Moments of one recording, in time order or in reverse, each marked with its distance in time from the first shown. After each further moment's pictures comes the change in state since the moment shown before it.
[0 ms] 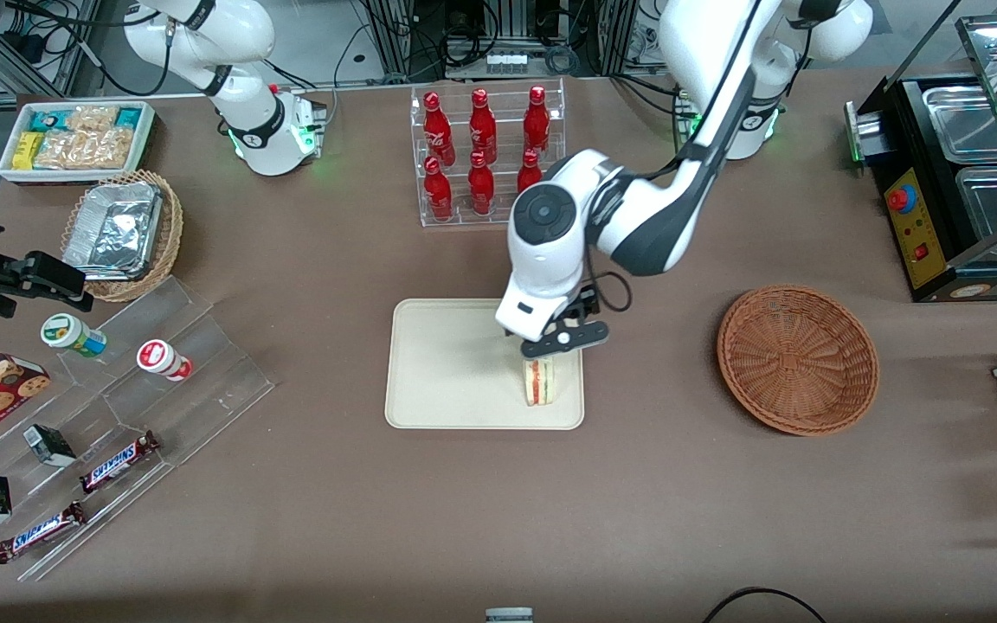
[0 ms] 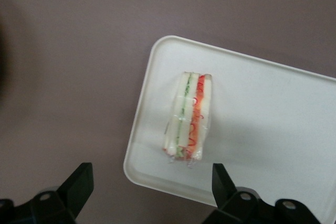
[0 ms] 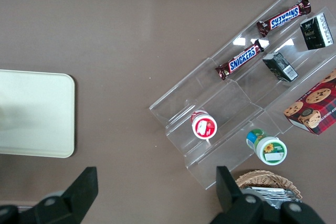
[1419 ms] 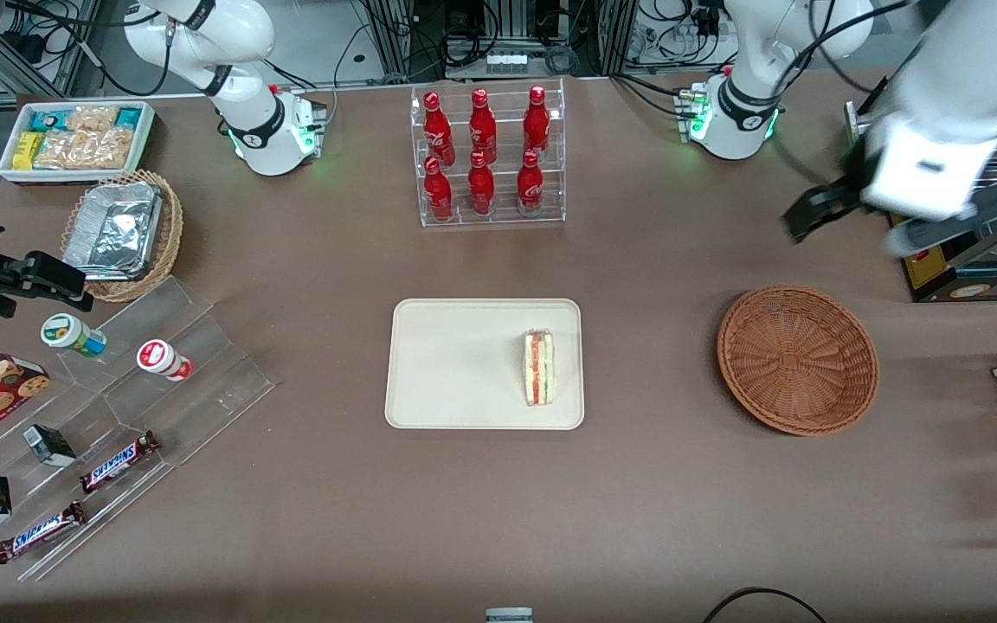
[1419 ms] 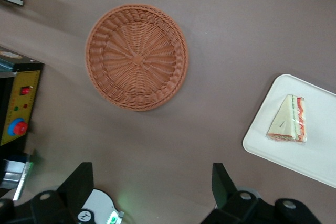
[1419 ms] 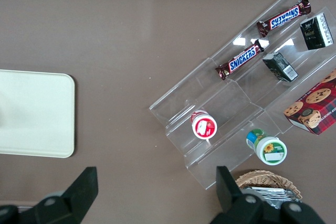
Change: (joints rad) arm 0.108 -0.530 0.354 -0.001 0.002 -0.550 0.366
